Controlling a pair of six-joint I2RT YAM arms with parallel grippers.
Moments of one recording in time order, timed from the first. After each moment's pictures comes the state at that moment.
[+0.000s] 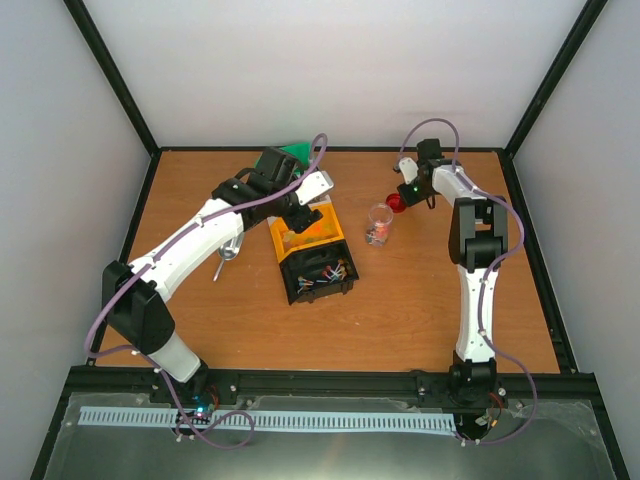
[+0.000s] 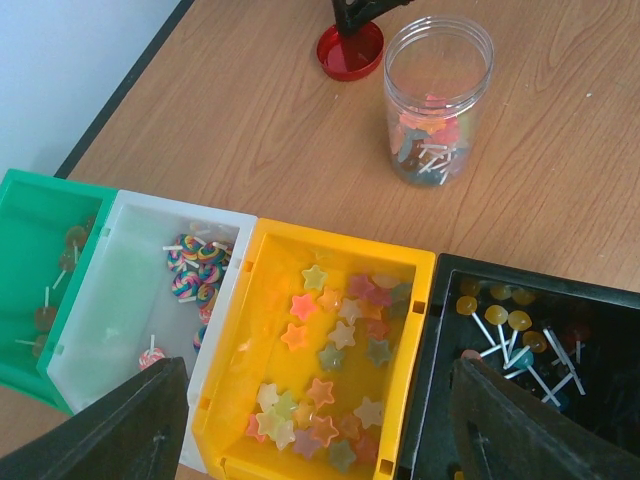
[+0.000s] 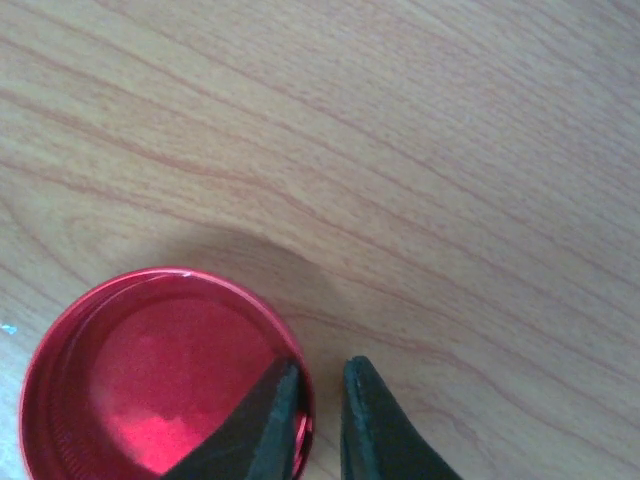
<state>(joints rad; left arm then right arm) -0.58 1.60 1.49 -0.69 0.13 0.44 0.09 2.37 1.91 -0.67 -0.19 -0.44</state>
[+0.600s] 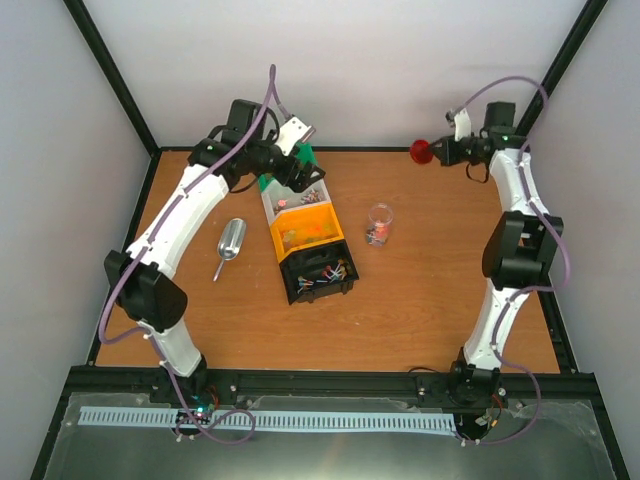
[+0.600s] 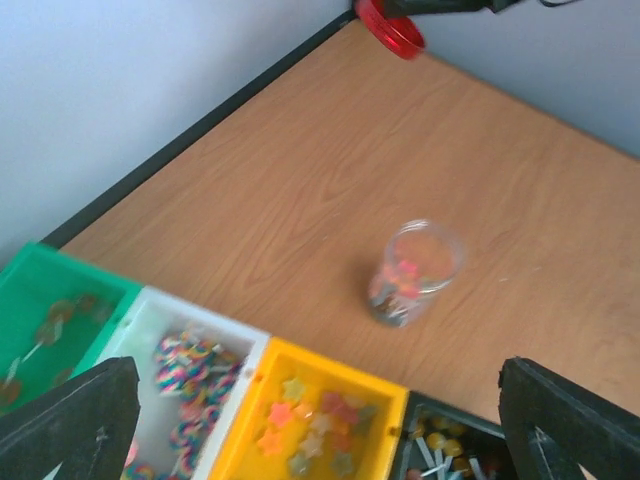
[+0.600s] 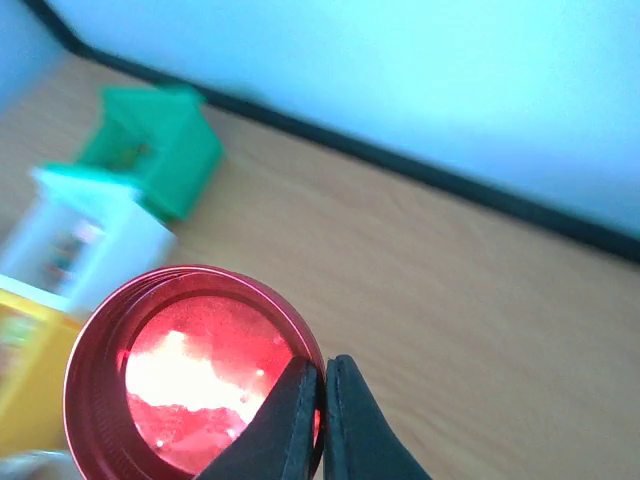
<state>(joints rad) -0.42 1.75 1.86 -0.79 0.41 0.25 -0.12 2.12 1.93 -0.68 -0.68 -0.32</state>
